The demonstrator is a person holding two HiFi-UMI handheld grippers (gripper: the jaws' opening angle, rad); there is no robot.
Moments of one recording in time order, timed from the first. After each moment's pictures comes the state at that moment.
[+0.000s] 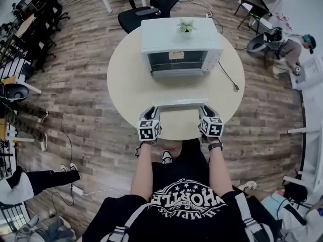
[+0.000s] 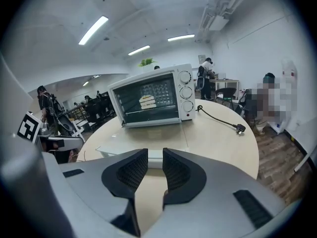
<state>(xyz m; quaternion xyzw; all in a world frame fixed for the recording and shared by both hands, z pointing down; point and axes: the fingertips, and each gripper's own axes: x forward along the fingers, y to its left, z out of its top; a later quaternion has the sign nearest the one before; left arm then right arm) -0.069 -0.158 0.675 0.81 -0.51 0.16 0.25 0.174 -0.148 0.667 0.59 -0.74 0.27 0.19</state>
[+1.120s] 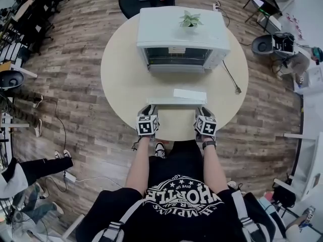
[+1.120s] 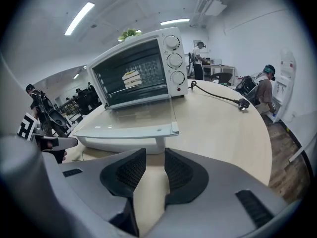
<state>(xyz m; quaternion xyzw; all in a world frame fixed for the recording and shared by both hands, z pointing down) -0.058 -0.178 0.761 0.76 -0.53 0.20 0.32 0.200 -0.170 0.757 0.59 -0.70 0.33 0.24</state>
